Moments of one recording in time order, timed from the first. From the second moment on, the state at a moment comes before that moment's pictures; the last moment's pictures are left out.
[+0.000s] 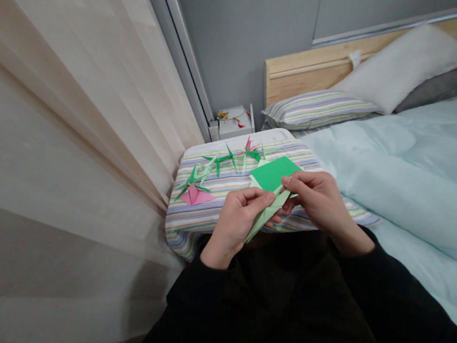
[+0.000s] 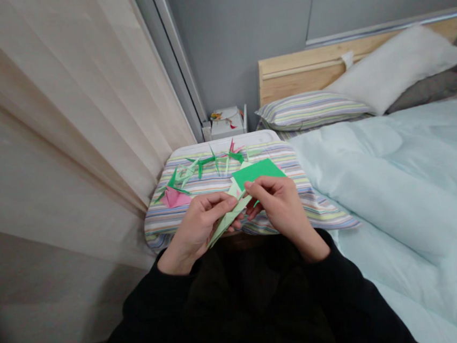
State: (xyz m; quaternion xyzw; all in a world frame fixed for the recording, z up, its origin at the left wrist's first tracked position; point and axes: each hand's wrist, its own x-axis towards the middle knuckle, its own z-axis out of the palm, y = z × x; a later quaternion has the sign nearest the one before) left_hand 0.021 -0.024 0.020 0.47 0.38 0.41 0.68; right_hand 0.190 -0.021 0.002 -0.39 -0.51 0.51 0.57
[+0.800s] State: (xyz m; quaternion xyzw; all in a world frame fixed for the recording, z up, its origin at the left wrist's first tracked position) left_hand 0.019 -0.026 0.012 0.57 0.41 0.46 0.54; right_hand 0.197 -0.015 0.003 -0.41 -0.52 0.41 0.63
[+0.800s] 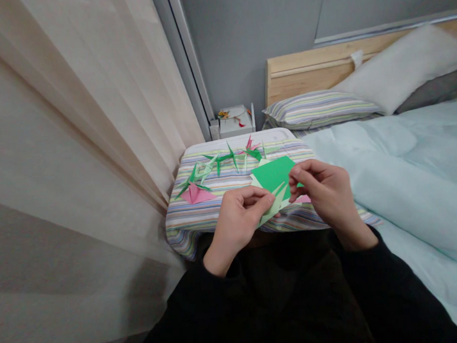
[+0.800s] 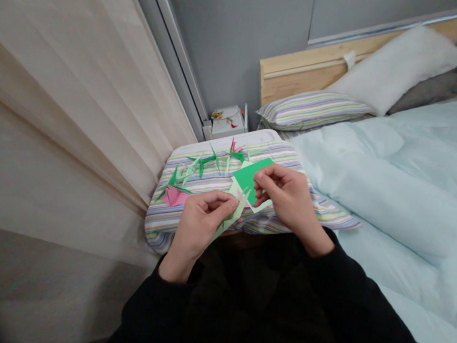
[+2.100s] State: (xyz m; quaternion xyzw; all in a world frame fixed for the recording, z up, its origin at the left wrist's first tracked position) left_hand 0.019 -0.026 0.008 0.61 0.39 0.50 0.48; right_hand 0.188 -0.008 -0.001 -0.34 -0.46 0.51 0.64
